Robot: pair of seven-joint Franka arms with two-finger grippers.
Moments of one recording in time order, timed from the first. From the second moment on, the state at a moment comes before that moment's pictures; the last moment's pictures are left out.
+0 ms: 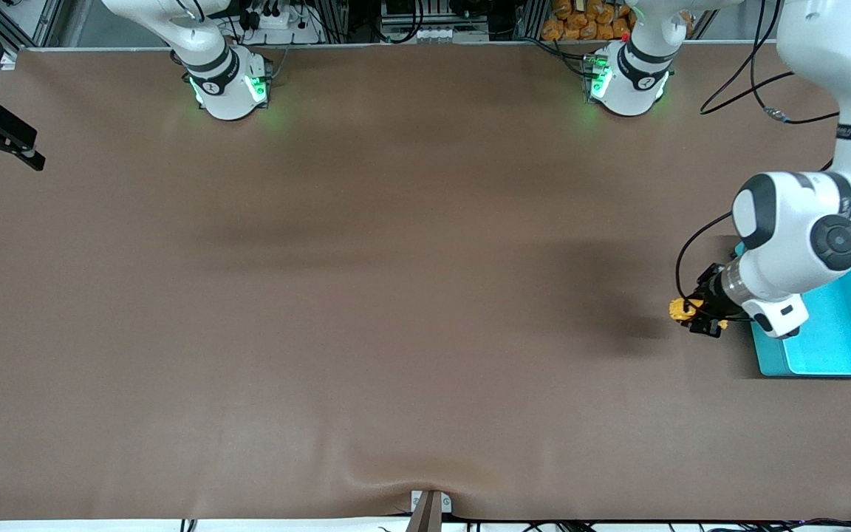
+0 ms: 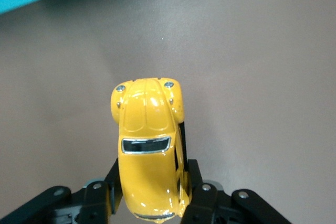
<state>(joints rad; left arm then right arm) 0.02 0.35 -0.05 -1.88 -0.01 2.25 -1.22 0.07 -0.12 -0.11 -1.60 0.00 1.54 -0.11</state>
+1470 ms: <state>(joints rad) 0.38 0.28 -0.03 -1.89 0.14 2.13 -0.14 0.07 -0.12 -0.11 -1.60 0.00 1.53 -0.11</state>
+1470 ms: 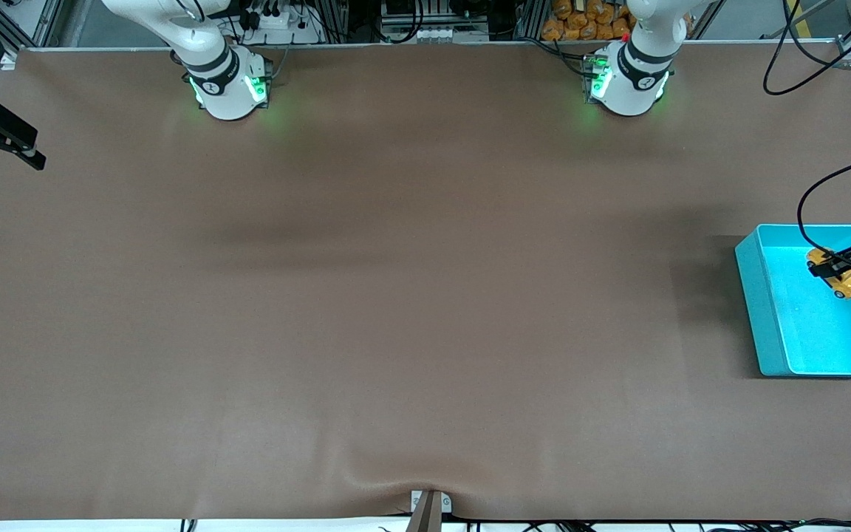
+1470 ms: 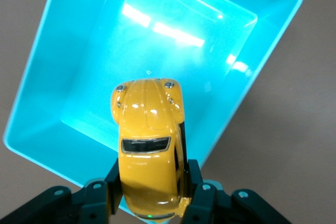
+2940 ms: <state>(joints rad) 0.50 0.56 -0.03 -1.83 0.22 2.40 0.33 0.07 -0.12 -0.12 -1.59 0.00 1.52 -0.11</state>
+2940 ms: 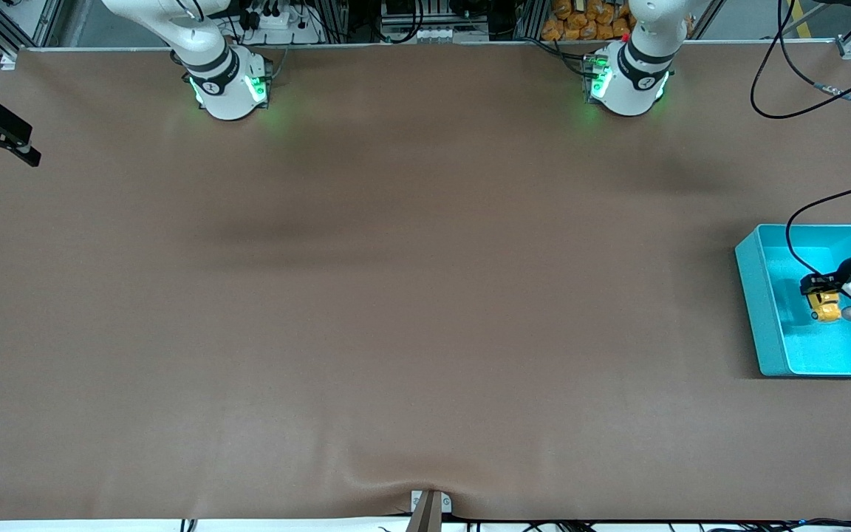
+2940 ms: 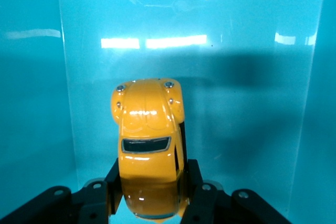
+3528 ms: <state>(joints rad) 0.49 0.61 -0.04 -1.83 0.28 2.43 0.33 0.07 -0.12 -0.11 -1.57 0.00 1.51 -0.11</state>
